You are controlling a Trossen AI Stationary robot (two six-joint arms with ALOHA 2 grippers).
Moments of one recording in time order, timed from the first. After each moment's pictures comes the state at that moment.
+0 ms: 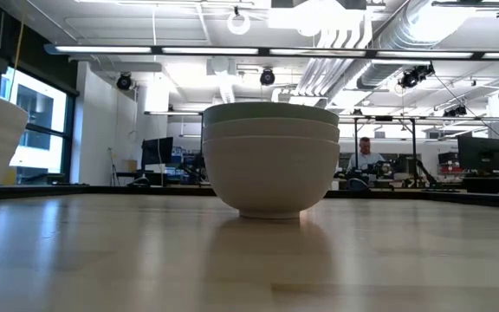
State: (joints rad) left arm -0.35 1.16 1.61 -1.33 -0.17 -0.38; right arm 0.03 1.38 2.34 -1.24 -0.27 -0.09
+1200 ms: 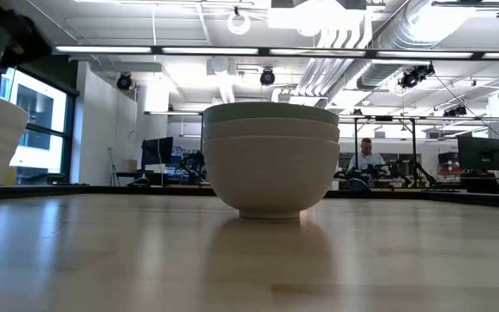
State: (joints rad) left arm -0.58 1.11 0.80 -0.74 -0.15 -0.76; right arm 0.18 1.38 2.34 -1.14 -0.23 -0.11
